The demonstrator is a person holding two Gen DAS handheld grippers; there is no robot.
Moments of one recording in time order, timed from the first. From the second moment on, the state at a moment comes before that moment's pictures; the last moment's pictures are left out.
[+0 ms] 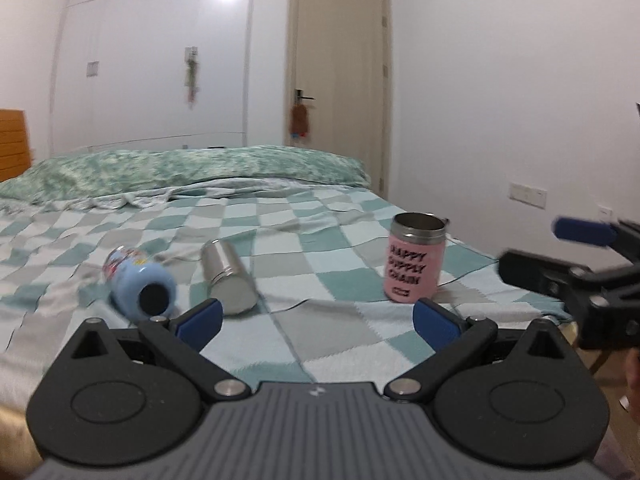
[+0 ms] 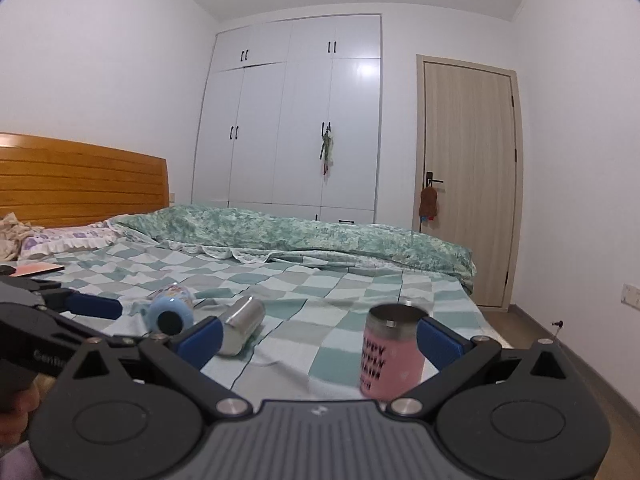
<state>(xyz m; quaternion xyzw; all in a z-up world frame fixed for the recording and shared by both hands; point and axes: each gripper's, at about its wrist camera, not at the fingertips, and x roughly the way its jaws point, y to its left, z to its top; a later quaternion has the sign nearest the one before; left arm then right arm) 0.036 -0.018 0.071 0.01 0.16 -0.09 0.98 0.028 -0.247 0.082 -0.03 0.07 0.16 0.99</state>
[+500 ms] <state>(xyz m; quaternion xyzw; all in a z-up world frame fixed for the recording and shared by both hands) 0.015 -0.011 0.011 0.03 0.09 -0.01 1.00 0.014 -0.251 0.009 -0.04 0.05 0.12 0.99</state>
